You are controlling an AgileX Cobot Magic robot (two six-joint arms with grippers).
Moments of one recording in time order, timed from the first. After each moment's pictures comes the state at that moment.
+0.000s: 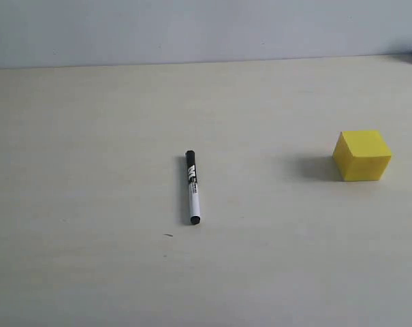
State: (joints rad) left arm -0.03 0.01 0.00 0.11 -0.02 -0.27; right arm 0.05 0.01 0.00 0.06 0.14 0.04
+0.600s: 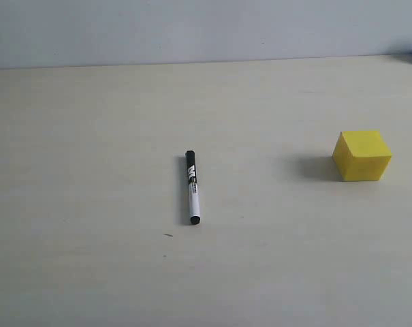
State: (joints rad) left arm -0.03 0.01 0.00 0.07 0.15 -0.25; right arm 0.05 0.01 0.00 0.06 0.14 0.04
